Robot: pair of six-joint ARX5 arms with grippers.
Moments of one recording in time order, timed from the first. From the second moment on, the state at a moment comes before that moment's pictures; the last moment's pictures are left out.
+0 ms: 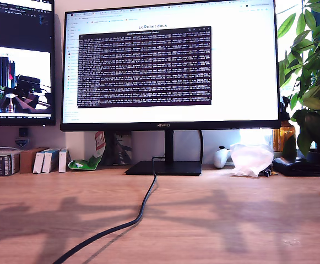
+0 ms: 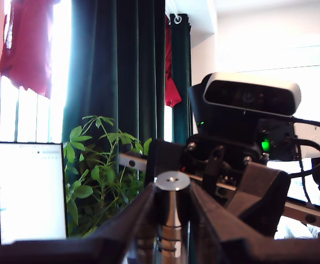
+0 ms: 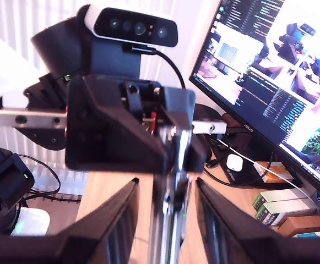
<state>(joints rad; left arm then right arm) -0.33 0.88 0.50 1.08 0.87 -0.59 0.92 1.36 1.37 -0.26 -0.48 -0.44</state>
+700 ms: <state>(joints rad) -0.19 0.89 0.50 0.73 0.95 -0.33 0.84 1.36 1.37 -0.56 -0.42 -0.45</state>
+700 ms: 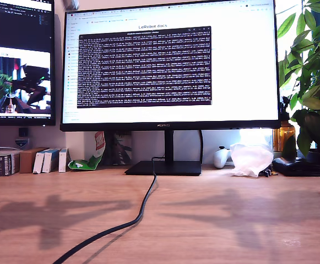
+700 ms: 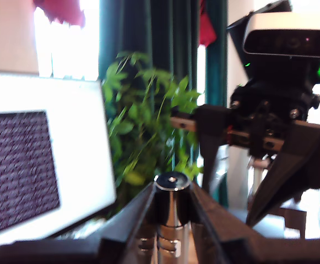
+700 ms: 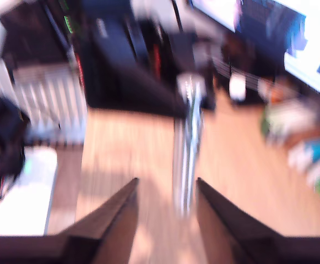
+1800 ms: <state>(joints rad) -0.16 1.04 0.94 -0.71 0.39 0.47 0.79 1.14 1.34 -0.87 -0.06 -0.41</state>
